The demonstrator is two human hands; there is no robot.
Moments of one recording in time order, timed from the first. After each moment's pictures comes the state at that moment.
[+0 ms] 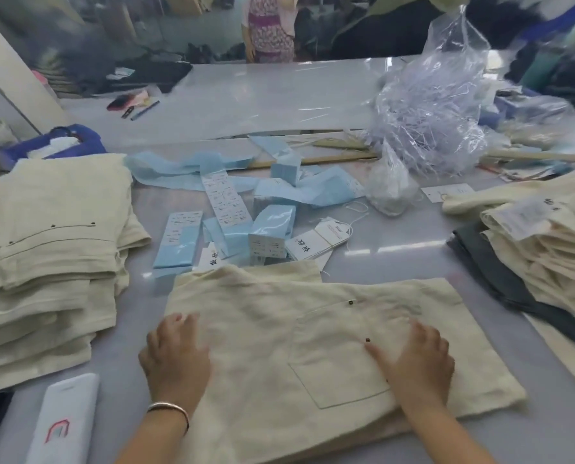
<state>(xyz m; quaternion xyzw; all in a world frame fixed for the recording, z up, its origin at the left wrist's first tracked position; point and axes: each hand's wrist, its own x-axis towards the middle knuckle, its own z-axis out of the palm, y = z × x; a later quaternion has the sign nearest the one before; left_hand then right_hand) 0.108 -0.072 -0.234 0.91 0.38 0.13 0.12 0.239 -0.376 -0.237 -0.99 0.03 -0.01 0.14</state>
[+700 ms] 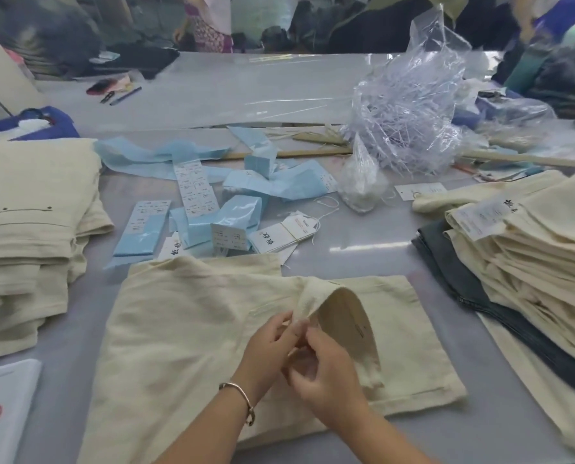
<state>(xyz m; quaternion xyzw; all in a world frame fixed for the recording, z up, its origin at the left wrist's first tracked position) 0.187 -0.242 -0.214 0.68 0.22 -0.02 0.70 0.209 -0.369 -0.197 -0.83 -0.28 0.09 0.47</state>
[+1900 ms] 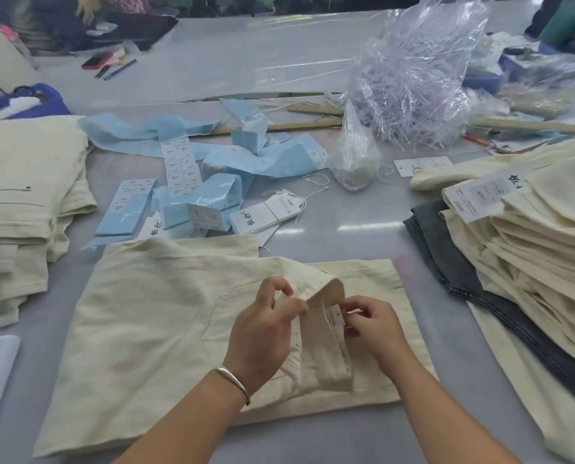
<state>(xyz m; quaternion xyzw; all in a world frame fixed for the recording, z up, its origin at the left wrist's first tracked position) 0.215 -0.290 -0.203 0.95 0.02 0.20 0.26 0.320 -0.458 -0.239 -0.74 -0.02 0.26 0.62</state>
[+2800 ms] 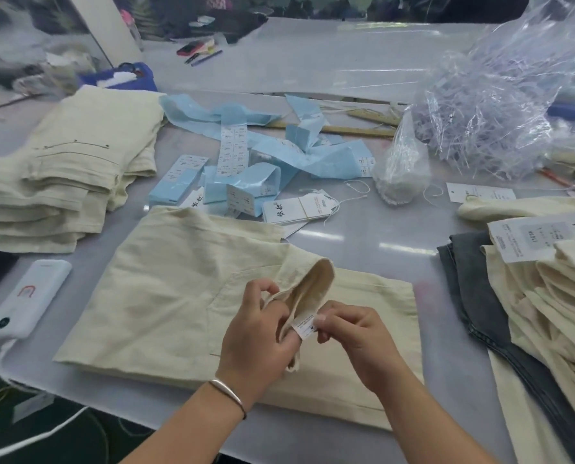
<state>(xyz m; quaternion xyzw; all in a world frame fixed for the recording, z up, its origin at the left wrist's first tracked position) 0.195 -0.339 -0.196 0.91 0.26 0.22 0.24 0.321 -0.458 -0.206 -0.55 -0.22 0.42 0.69</state>
